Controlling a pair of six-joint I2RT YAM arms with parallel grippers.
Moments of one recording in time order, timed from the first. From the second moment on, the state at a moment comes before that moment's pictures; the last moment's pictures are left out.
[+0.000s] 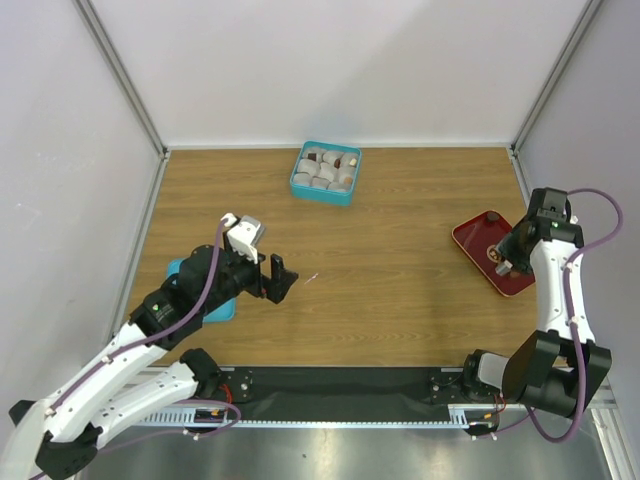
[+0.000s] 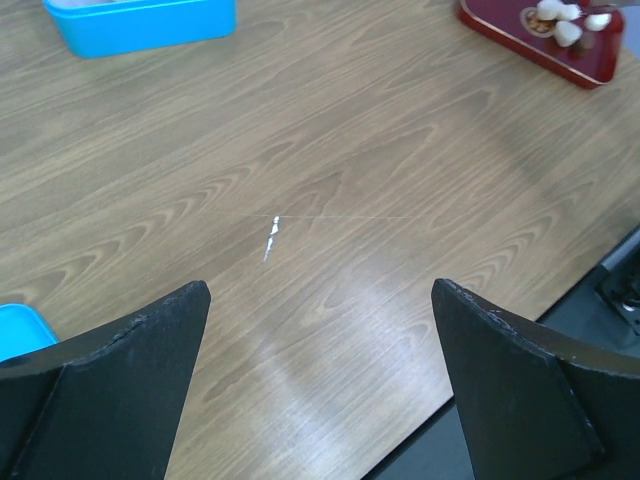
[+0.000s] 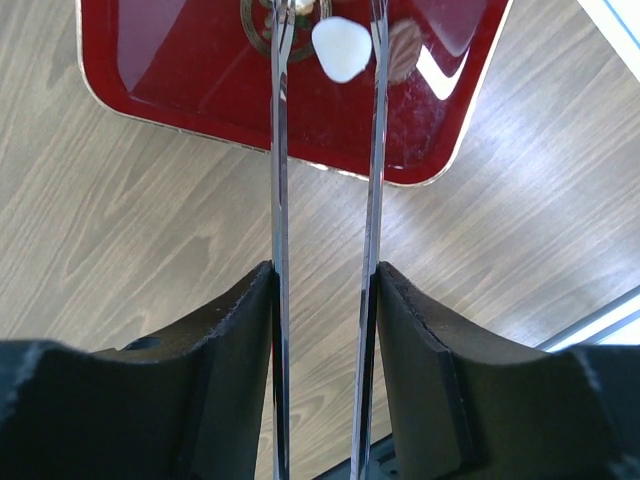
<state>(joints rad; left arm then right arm) -0.76 0.67 0.80 -0.50 -0.06 -0.23 -0.30 1.22 1.08 -0.91 0.15 0.49</state>
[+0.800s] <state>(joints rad) -0.76 0.72 0.80 -0.50 -0.10 -0.24 -0.30 1.24 0.96 -0.78 0.03 0.48</state>
